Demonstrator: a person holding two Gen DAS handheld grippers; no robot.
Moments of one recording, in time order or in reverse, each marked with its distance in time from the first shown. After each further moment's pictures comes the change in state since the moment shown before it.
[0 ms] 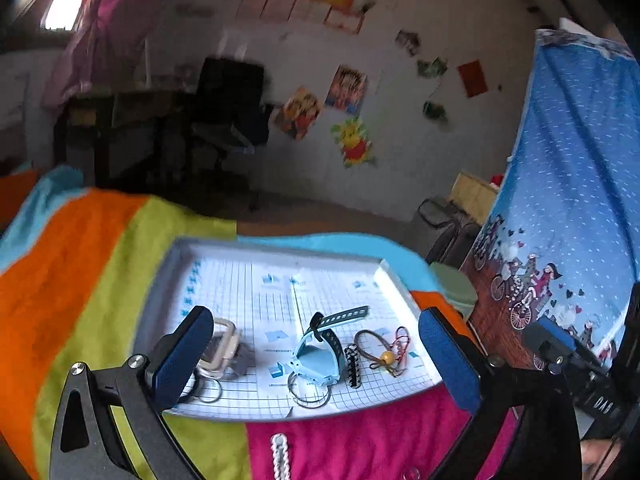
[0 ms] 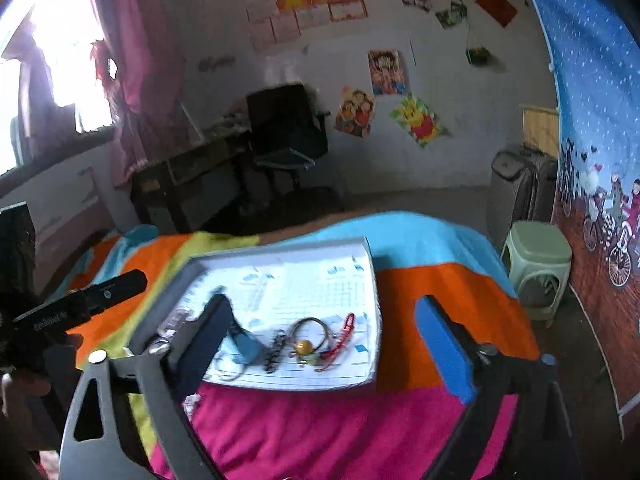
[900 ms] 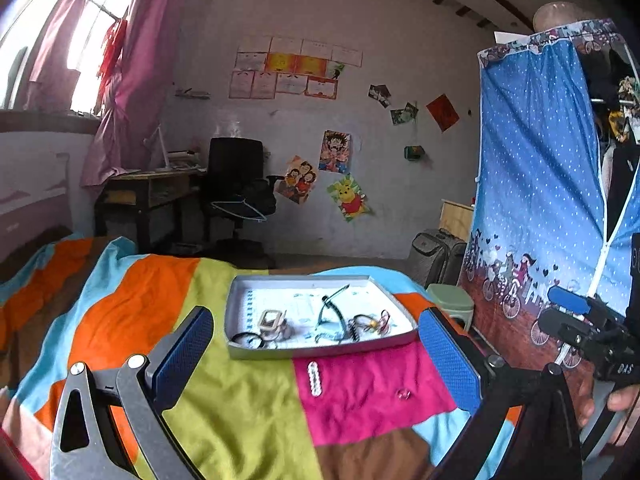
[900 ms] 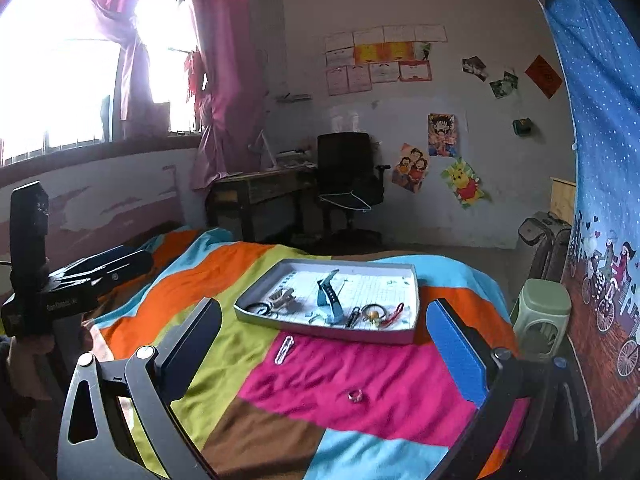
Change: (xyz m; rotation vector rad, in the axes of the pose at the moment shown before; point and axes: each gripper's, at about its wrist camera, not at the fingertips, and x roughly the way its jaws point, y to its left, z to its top) left arm -0.211 -0.010 -0.066 0.135 -0.200 0.066; right arm -0.196 0.054 -0.054 -0.188 -0.125 0.121
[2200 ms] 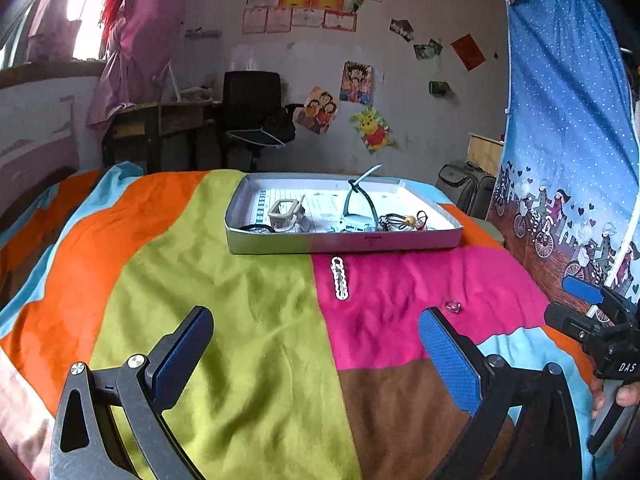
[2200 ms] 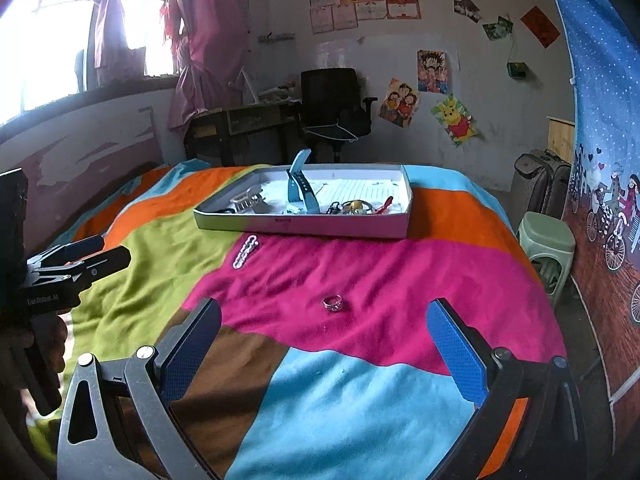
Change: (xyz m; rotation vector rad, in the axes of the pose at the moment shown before) left arm 0.074 0.006 -0.103 -0.002 0.224 0.078; right arm 0.075 -0.026 -0.111 0.022 0.209 -0.042
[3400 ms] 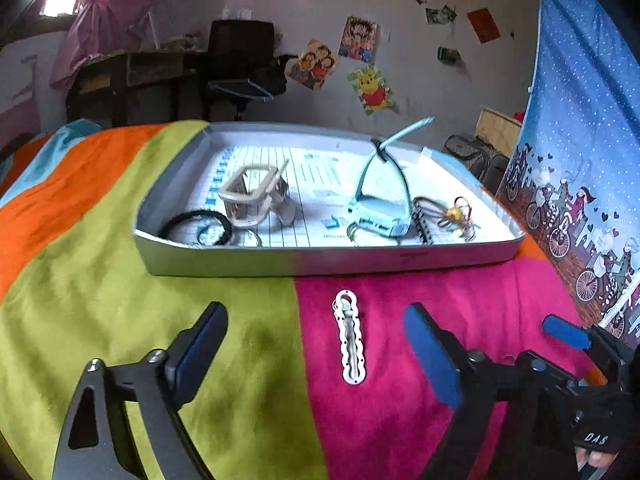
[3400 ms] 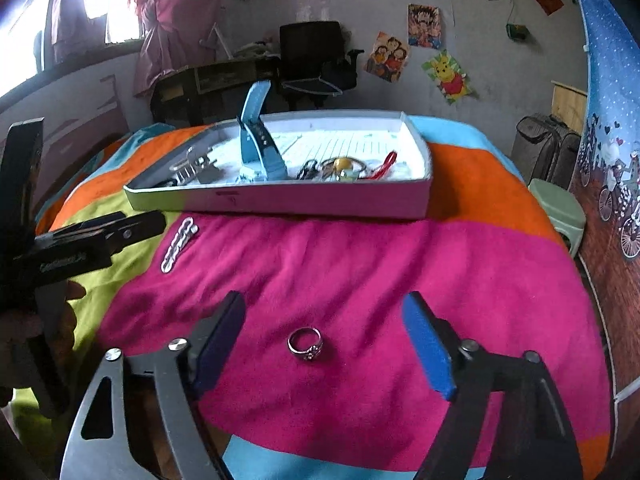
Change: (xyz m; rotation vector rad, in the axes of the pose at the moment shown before) left arm 0.162 -0.001 0.033 -0.052 0.183 -0.061; right arm 0.123 -0.003 0.011 0.023 0.178 -0.050
